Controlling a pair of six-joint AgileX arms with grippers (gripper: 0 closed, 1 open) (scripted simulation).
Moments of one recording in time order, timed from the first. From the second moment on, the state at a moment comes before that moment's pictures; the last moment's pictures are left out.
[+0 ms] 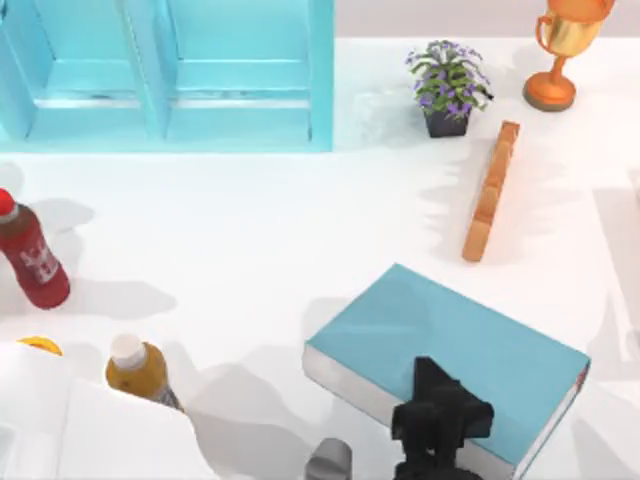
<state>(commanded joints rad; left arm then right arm) -1.53 1.95 1.13 -0.60 -1.30 -2.98 0.00 0.00 0.00 0.00 0.00 0.00</state>
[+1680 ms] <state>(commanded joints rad) -1.54 2.02 1.10 -0.54 -1.30 -3.02 0.00 0.00 0.00 0.00 0.00 0.00</state>
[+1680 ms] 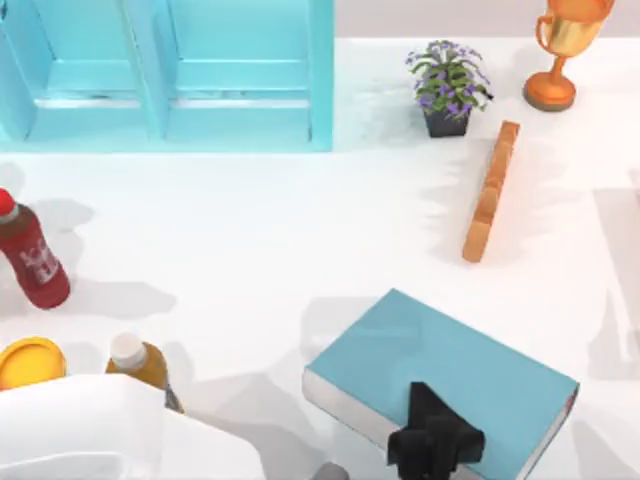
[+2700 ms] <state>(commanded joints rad) -1.54 2.02 1.10 -0.54 -1.30 -3.02 0.00 0.00 0.00 0.00 0.00 0.00</state>
